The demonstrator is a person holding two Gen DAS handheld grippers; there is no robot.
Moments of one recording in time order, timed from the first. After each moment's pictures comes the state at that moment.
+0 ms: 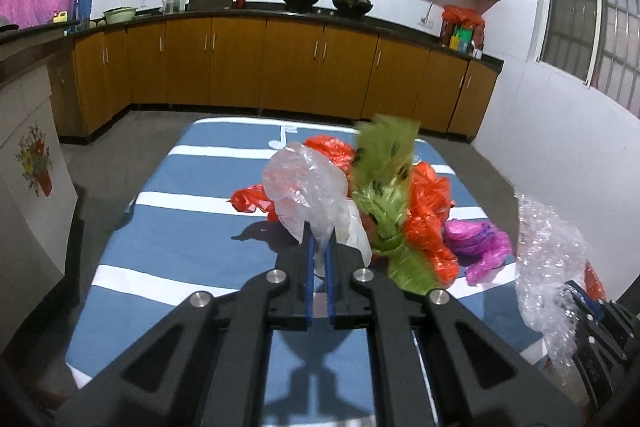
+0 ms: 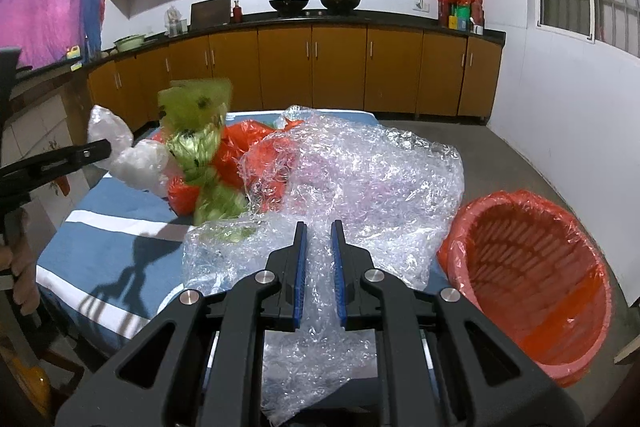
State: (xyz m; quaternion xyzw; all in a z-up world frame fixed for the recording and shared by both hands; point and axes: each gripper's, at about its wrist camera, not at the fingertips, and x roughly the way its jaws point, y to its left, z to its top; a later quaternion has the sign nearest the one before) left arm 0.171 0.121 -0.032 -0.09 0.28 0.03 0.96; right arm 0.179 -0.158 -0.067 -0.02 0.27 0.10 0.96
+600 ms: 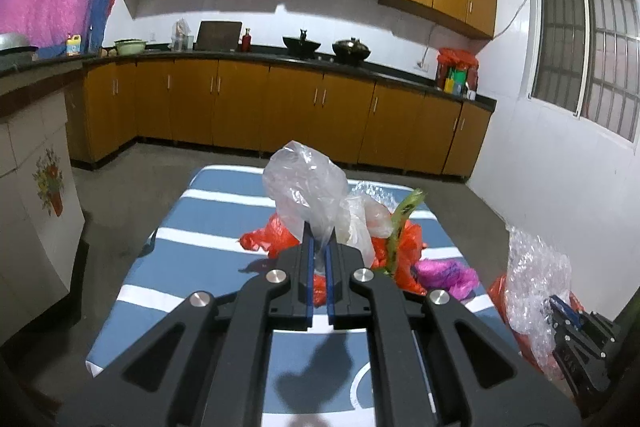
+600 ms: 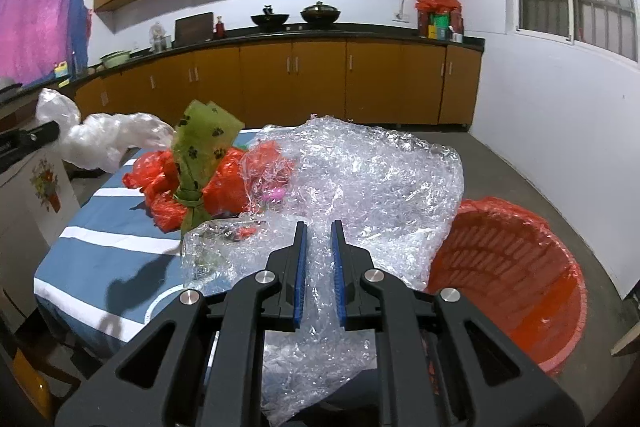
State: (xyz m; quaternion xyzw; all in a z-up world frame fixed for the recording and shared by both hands) left arm 0.122 0.110 0.023 -0.09 0.20 0.04 0.97; right arm 0.165 -0.187 -0.049 -0.01 0.25 0.07 0.97
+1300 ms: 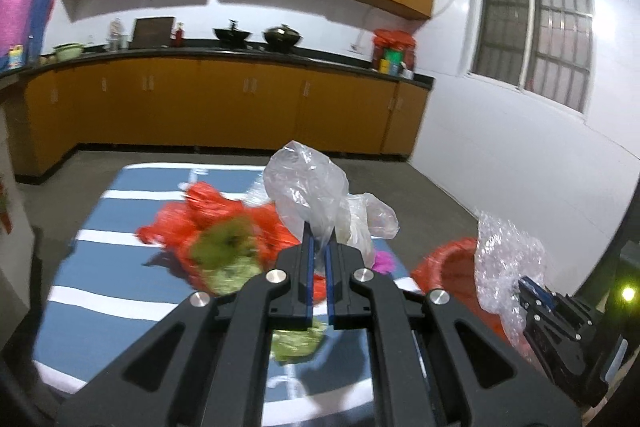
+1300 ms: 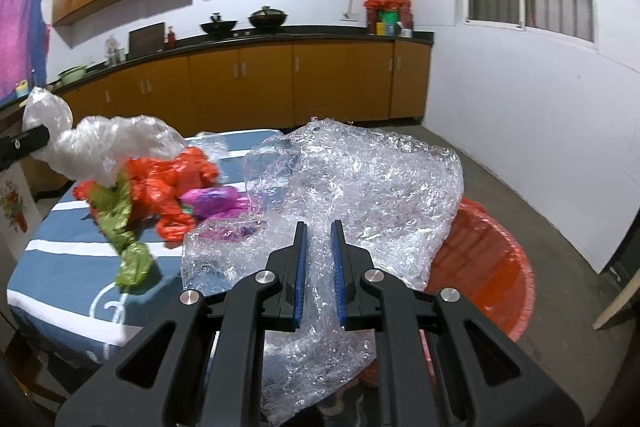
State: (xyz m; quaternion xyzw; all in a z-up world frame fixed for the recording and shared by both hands) left arm 0.142 0.017 0.015 -0.07 0.23 -0.08 0.97; right arm 0.152 -0.258 -0.047 0.01 0.24 -0.02 0.97
